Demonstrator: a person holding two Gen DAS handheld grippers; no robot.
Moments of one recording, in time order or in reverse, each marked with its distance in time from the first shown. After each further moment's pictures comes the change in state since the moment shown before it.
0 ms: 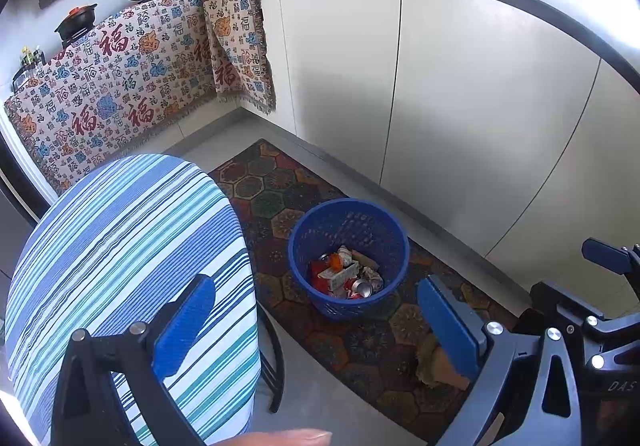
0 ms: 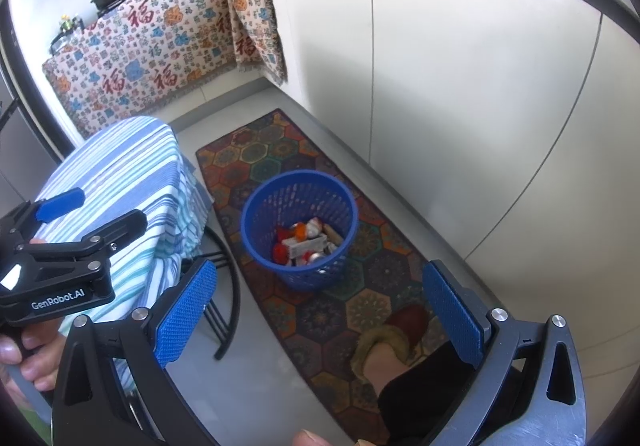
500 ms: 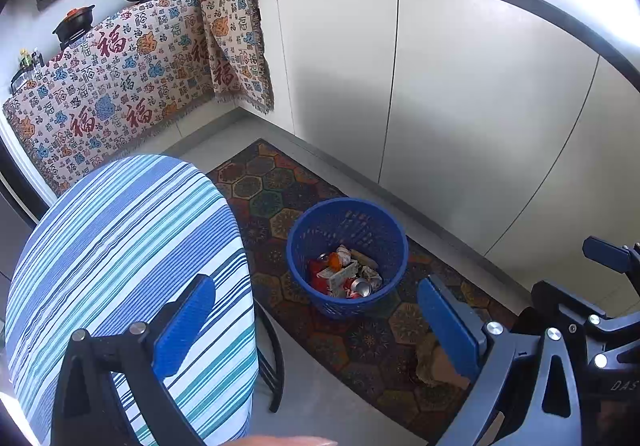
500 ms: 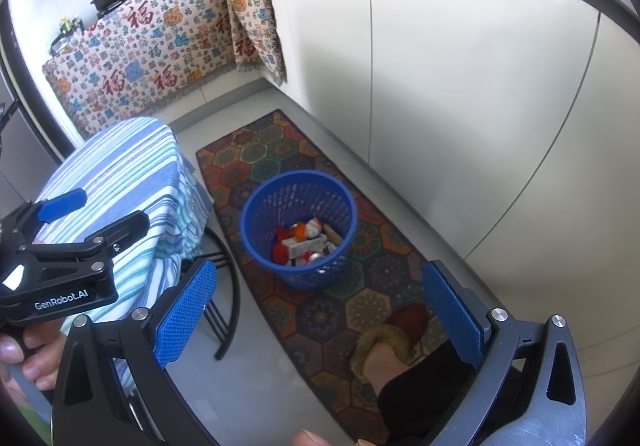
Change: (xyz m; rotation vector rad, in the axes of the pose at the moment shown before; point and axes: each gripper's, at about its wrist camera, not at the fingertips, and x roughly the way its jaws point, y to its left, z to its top) left arm -0.001 -0.001 -0.002 0.007 0.000 -0.004; right arm 0.000 -0.001 0.000 0.004 0.000 0.001
